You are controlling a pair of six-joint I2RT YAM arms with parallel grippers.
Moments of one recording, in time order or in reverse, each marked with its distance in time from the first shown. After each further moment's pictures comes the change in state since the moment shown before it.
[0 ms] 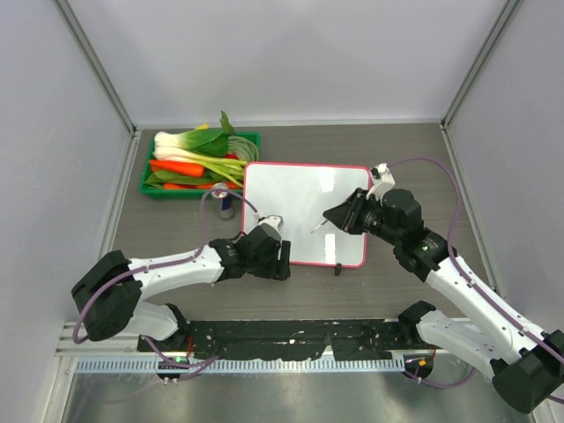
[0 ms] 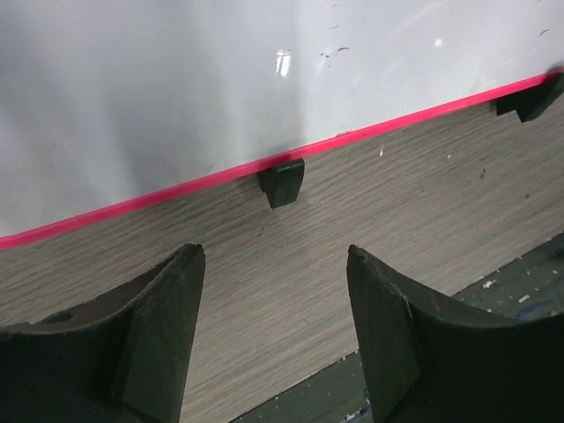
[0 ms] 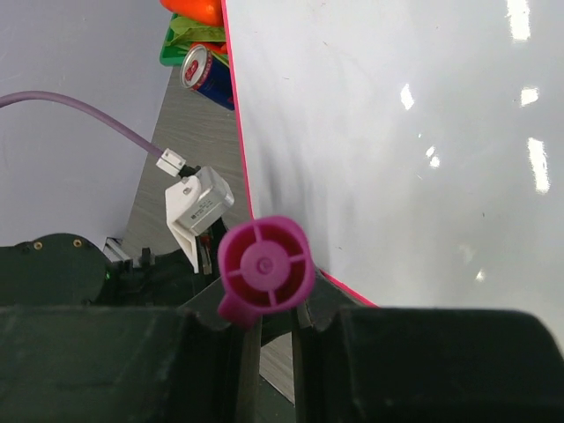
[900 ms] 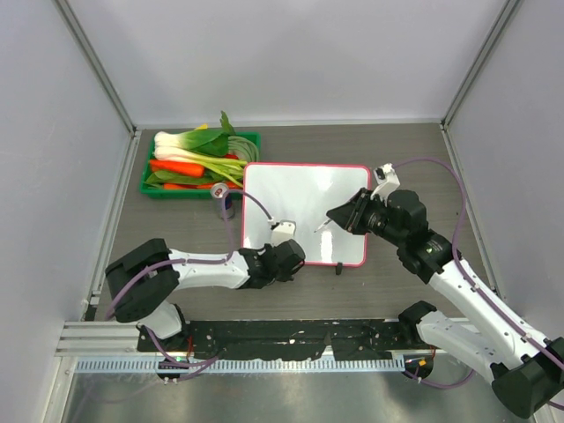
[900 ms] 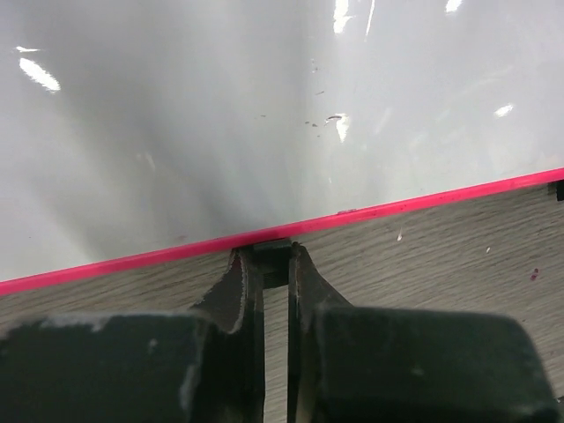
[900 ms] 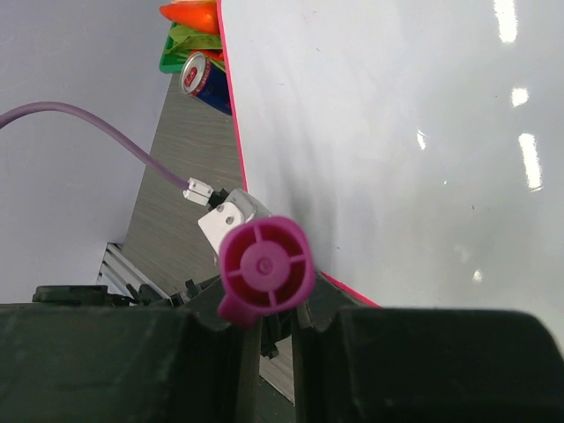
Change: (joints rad) left arm -0.175 0.238 0.058 0.129 -0.349 -0.092; right arm -0.025 -0.031 -0.001 -0.029 -0.005 0.001
